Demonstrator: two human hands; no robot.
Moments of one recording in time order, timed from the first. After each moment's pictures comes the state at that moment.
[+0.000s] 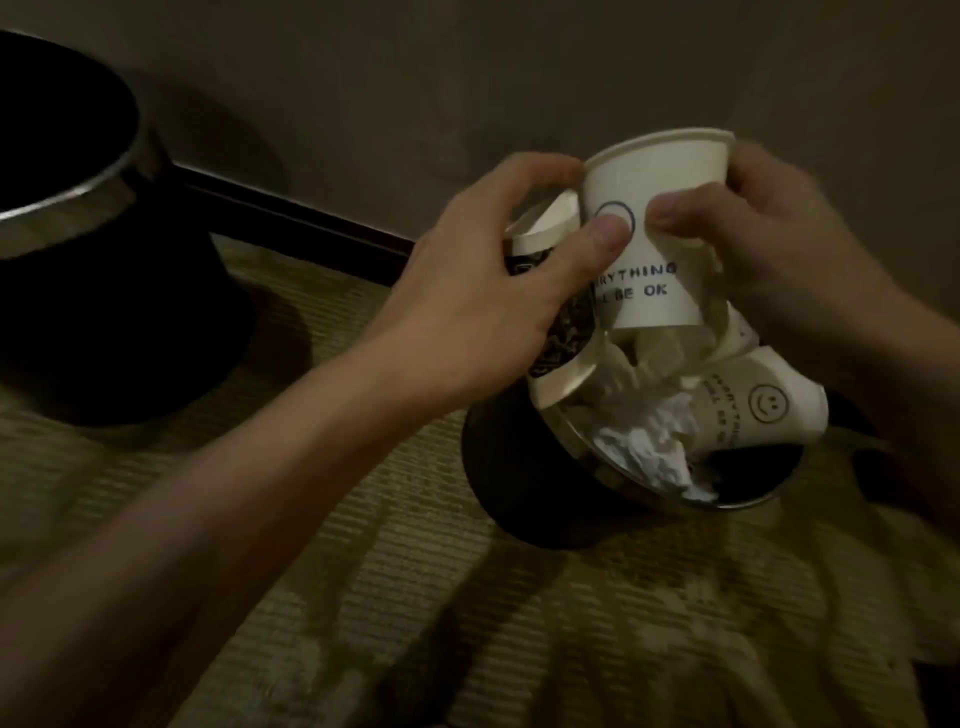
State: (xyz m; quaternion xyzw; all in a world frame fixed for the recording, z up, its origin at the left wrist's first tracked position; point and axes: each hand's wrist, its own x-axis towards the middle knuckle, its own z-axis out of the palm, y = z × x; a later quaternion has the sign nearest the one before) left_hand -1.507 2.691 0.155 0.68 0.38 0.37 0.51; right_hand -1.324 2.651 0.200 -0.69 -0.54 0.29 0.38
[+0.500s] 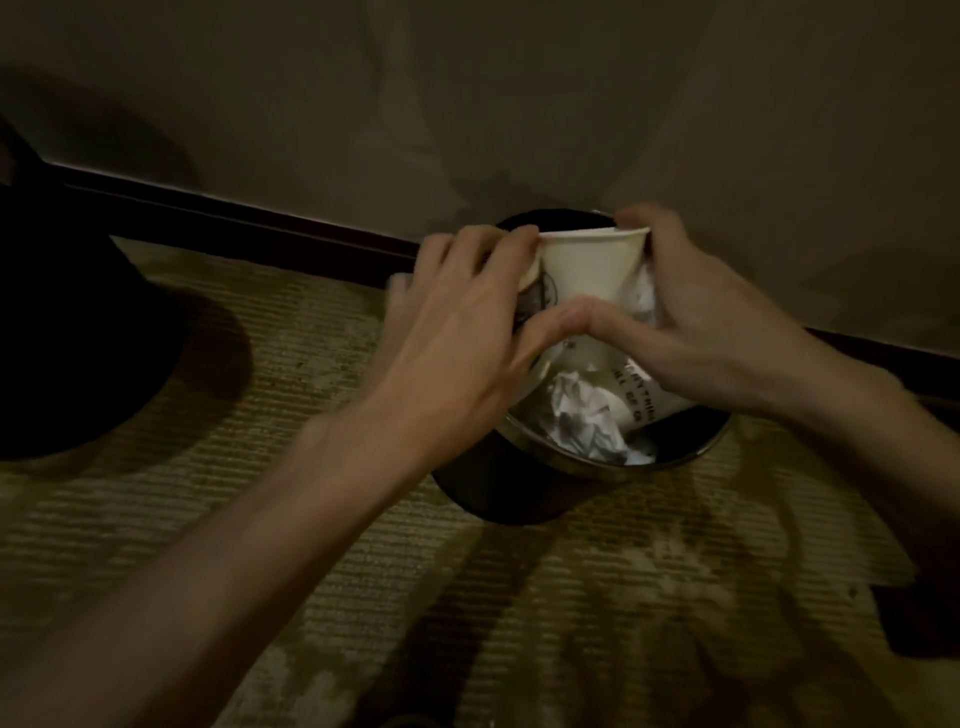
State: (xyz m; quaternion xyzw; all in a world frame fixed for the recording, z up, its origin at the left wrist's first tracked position) left_hand -1.460 2.673 0.114 0.86 0.39 0.24 0.23; right_hand -1.268 2.616 0.150 -0.74 -0.65 0.14 0.14
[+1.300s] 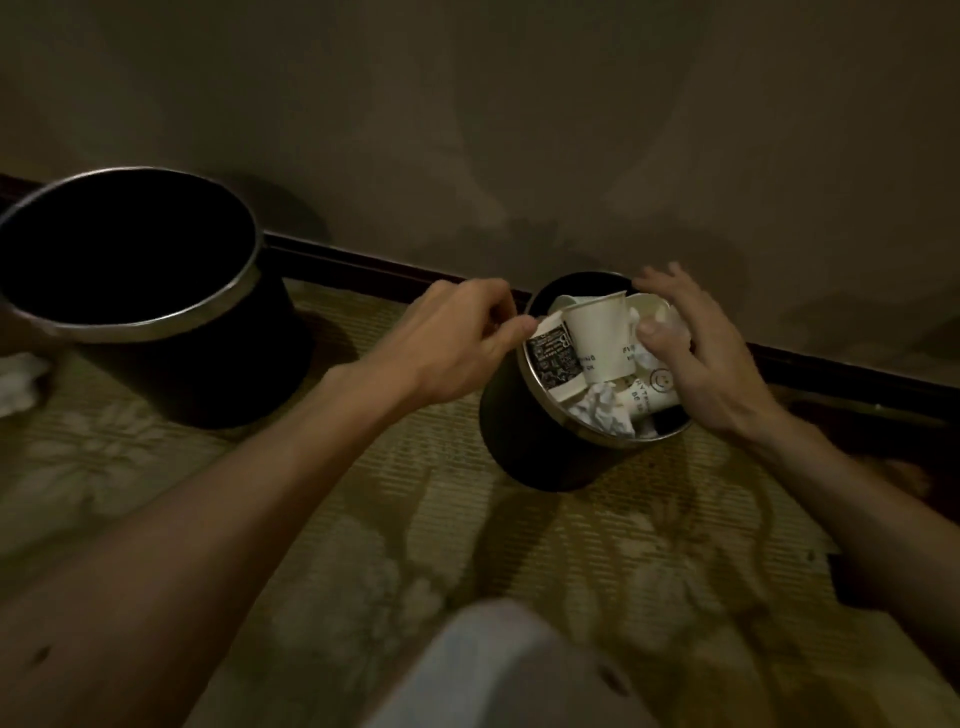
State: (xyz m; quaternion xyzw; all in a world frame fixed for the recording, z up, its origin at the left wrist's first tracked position) left_hand -1.552 2.680 0.207 0.85 0.38 0.16 0.31; right_hand -1.318 2.575 0.204 -0.74 -0.60 0.15 0.26
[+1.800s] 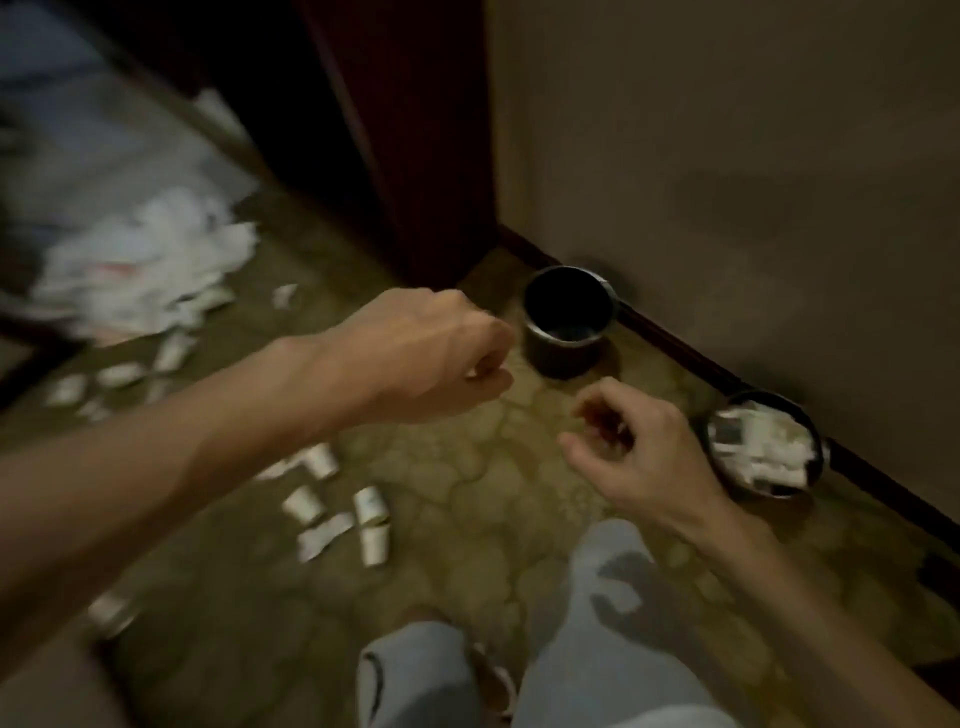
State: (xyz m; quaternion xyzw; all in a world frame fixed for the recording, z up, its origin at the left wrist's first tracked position) left_hand -1.872 2.482 0.774 0.85 0.51 -0.10 0.08; right_hand -1.645 2.459 0.677 -0.46 -0.77 0.37 0.24
